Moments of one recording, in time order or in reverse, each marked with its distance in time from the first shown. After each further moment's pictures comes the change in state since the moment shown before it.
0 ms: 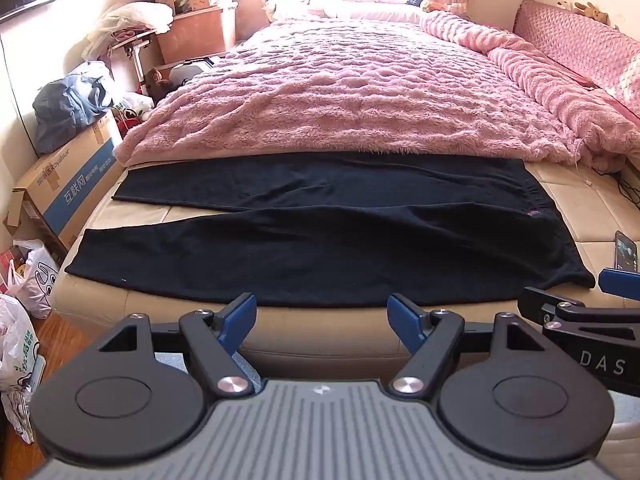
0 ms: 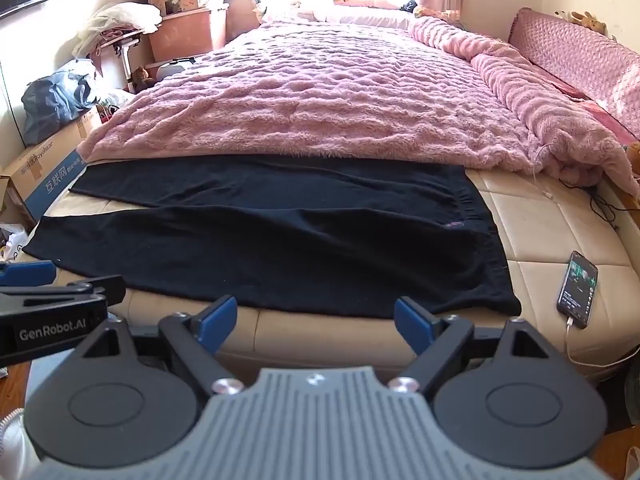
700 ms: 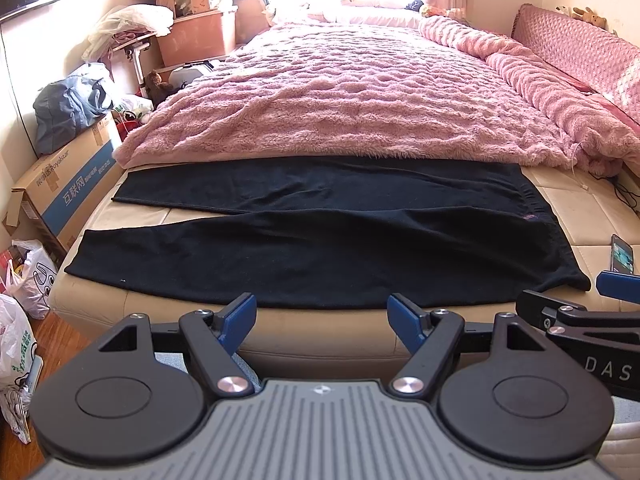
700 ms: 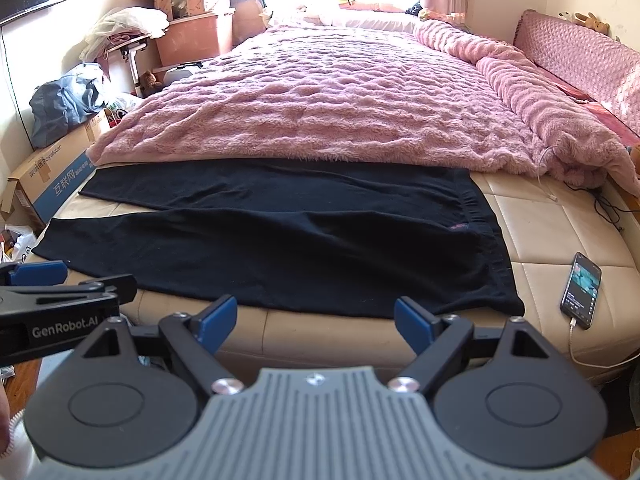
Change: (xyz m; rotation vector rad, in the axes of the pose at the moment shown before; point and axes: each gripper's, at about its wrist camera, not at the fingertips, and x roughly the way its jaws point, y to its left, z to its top) left arm -0.015 -0.006 0.012 -0.006 -0.014 -0.008; right arm -0.003 0.000 -0.007 0.001 -0.017 0.021
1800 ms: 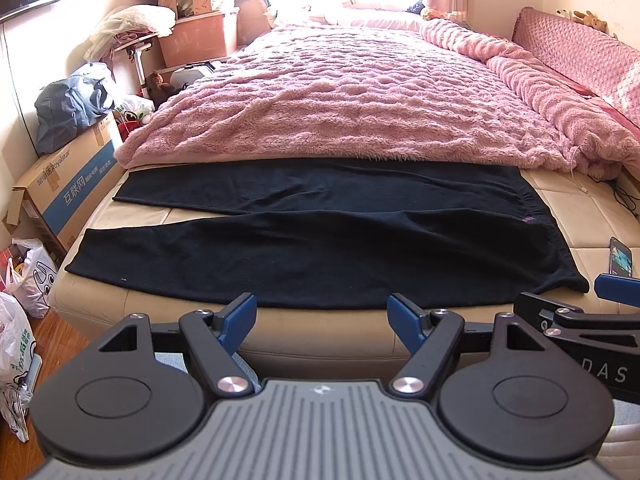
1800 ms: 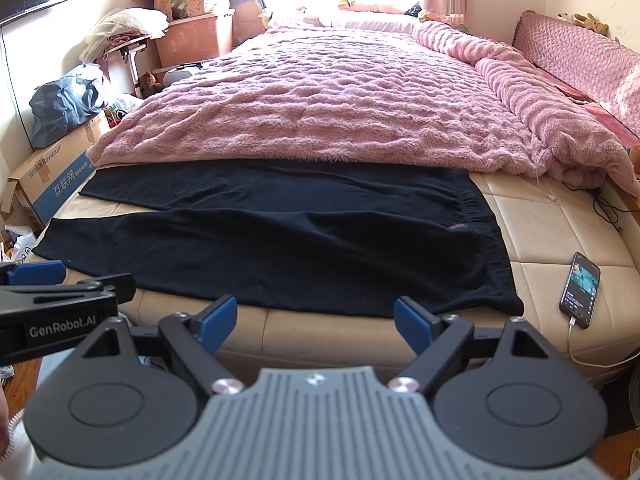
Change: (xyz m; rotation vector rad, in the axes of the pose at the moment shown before) left arm -0.002 0.003 -0.002 -0.005 -0.009 -0.004; right arm -0.002 0.000 0.000 0.000 -0.001 0.000
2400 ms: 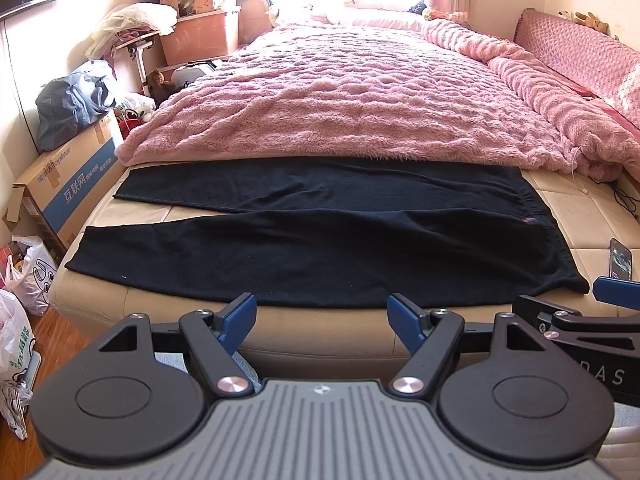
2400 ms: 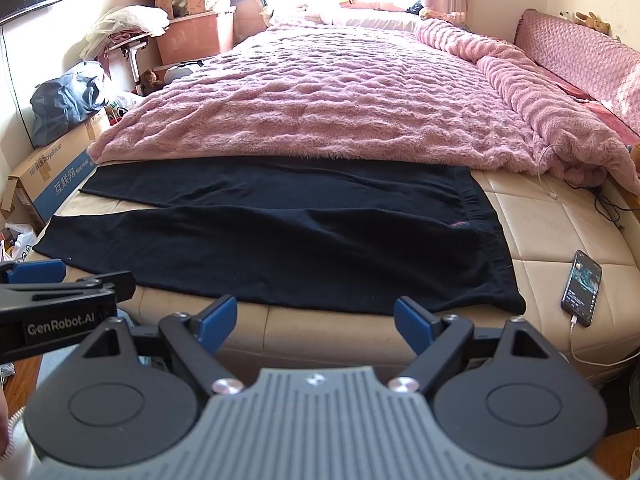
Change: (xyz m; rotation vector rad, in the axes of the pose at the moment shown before) left arm -0.001 0.000 -0.001 -0.002 -0.002 -0.001; right arm 0.002 0.000 -0.001 -0.002 0.006 0.002
